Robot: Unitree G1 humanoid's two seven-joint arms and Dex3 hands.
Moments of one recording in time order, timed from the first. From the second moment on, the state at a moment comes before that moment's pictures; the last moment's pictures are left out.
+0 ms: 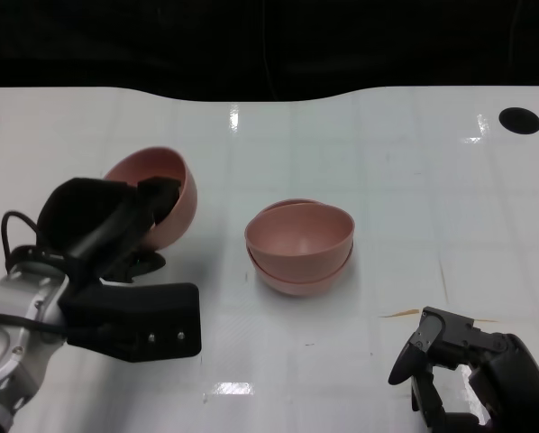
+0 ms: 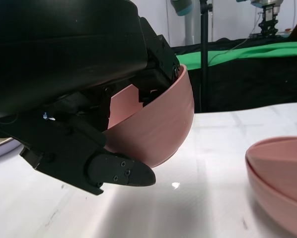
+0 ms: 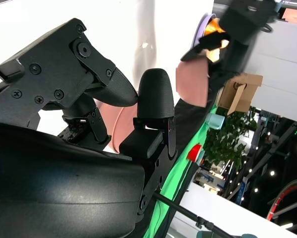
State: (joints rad) left arm -0.40 0.47 -0.36 0.26 0.78 -0.10 0.06; right arm 0.21 -0.11 0.12 0.07 -0.04 -0.61 0.18
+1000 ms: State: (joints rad) left arm -0.64 0.36 -0.41 0.27 0.62 -0.28 -0.24; right arm 0.20 -0.11 0.12 0.07 -0.03 -0.61 0.19
